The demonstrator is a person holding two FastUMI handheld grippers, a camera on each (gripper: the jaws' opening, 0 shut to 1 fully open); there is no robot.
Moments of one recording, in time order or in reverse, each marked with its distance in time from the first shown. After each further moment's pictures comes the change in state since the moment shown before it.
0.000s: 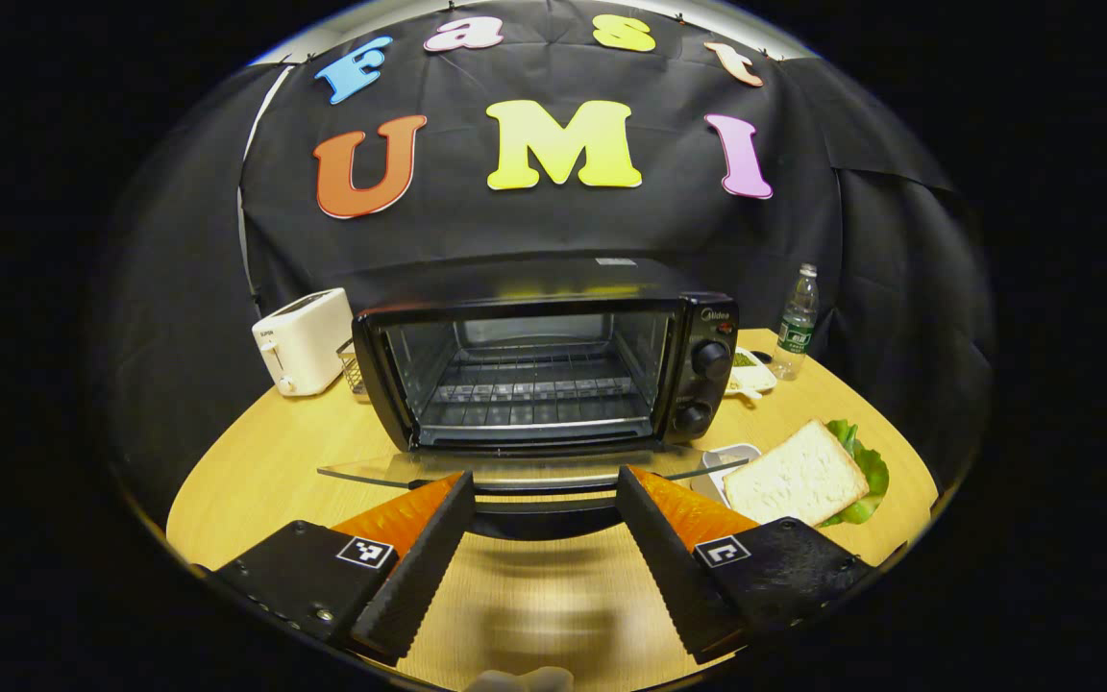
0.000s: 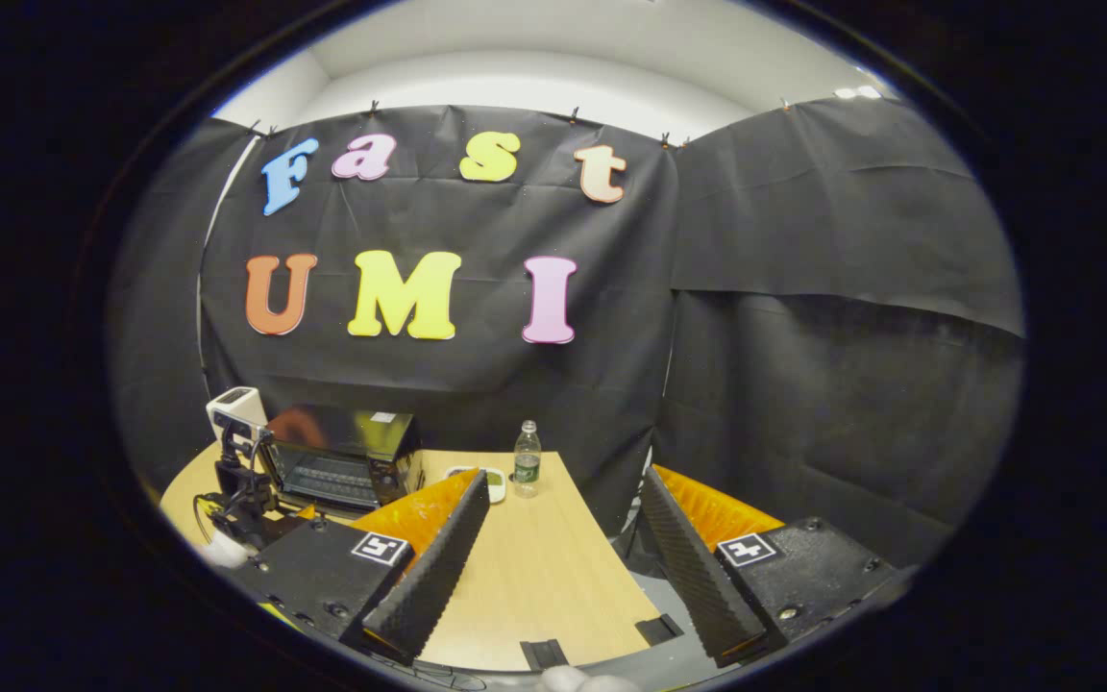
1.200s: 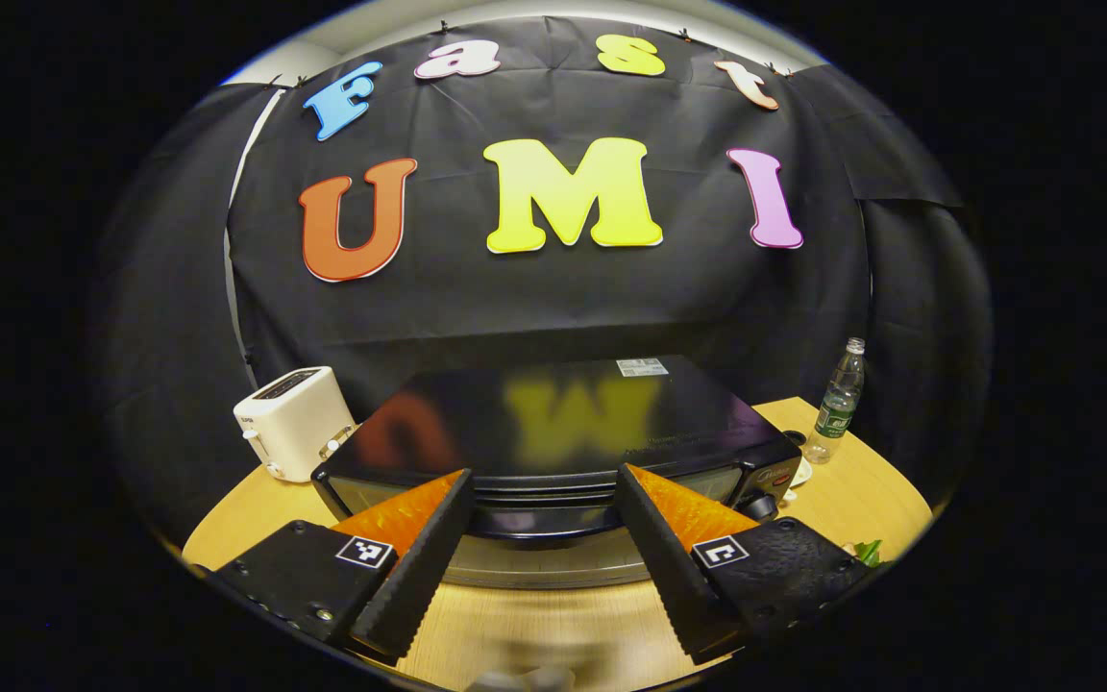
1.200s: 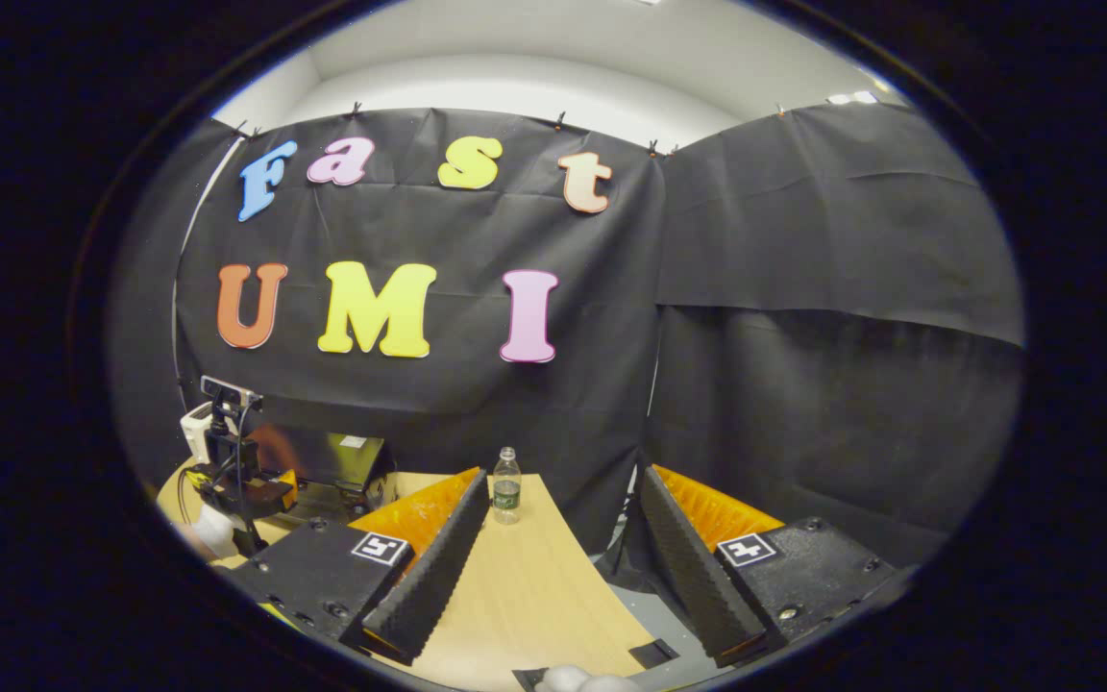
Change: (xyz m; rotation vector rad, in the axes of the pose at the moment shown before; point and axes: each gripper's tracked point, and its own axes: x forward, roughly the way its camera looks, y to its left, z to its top) left arm 0.079 0.007 0.133 0.021 -0.170 0.037; right arm 0.055 -0.007 0.034 0.005 -0.040 -0.054
